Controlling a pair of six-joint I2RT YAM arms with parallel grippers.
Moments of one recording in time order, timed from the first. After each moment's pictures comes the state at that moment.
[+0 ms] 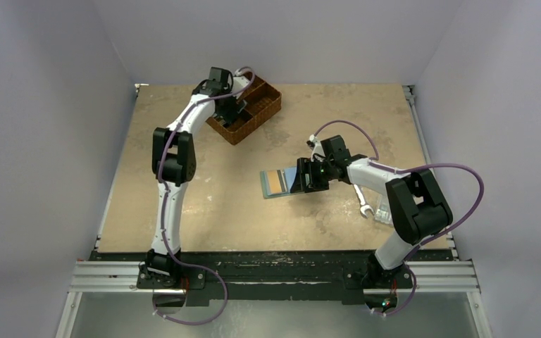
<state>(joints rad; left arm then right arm) -0.23 2.43 2.15 -0.59 -0.05 0.51 0.41 1.65 0.88 -0.23 -0.47 0.35</state>
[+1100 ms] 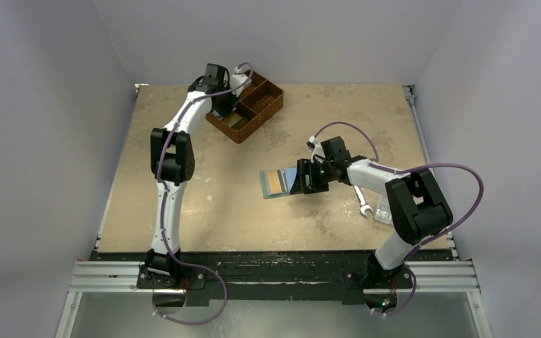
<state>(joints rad) -0.20 2.46 2.25 -0.68 0.14 0.51 0.41 1.65 0.86 -0.21 -0.49 0.36</state>
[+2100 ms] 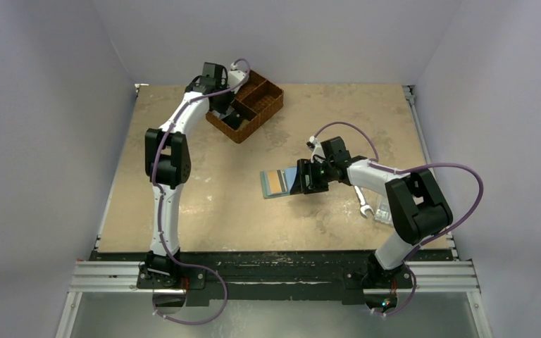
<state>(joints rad) -0.20 2.35 2.12 -0.59 0.11 0.45 0.41 1.65 0.86 -0.21 -0.49 0.36</state>
